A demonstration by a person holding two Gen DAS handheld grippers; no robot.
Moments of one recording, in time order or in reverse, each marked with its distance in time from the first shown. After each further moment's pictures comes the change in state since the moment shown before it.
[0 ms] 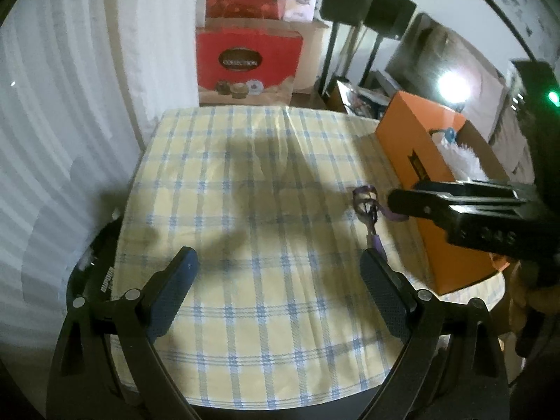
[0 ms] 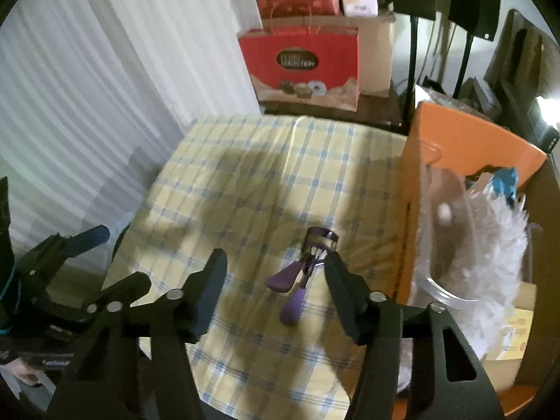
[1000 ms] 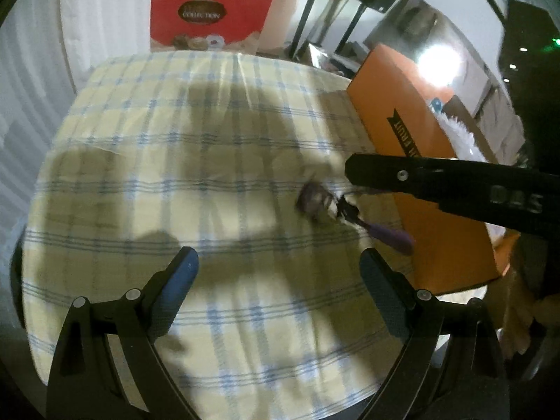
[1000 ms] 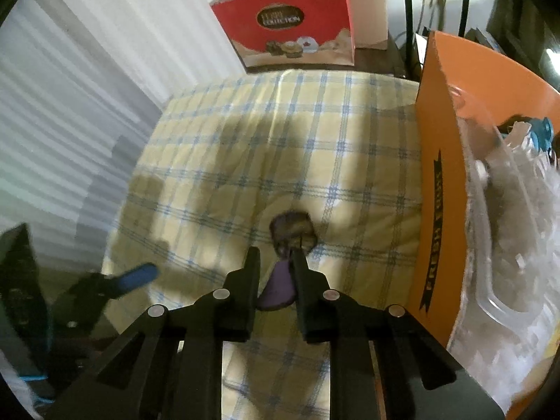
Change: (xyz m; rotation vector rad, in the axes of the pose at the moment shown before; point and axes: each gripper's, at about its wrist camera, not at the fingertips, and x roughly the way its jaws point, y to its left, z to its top) left arm 0.065 -0.030 -0.010 -0.052 0.131 -0.165; right arm 0.037 -0.023 0.001 0.119 0.092 0.073
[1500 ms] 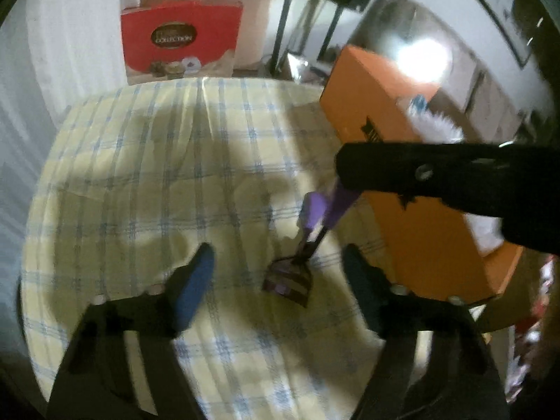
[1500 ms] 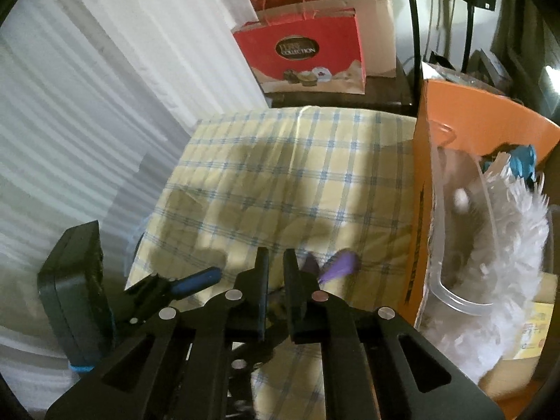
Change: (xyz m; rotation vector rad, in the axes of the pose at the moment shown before) left arm 0.012 -0.037 0.013 0.117 -0.040 0.046; right arm -0.039 0.015 0.003 -0.044 -0.067 0.027
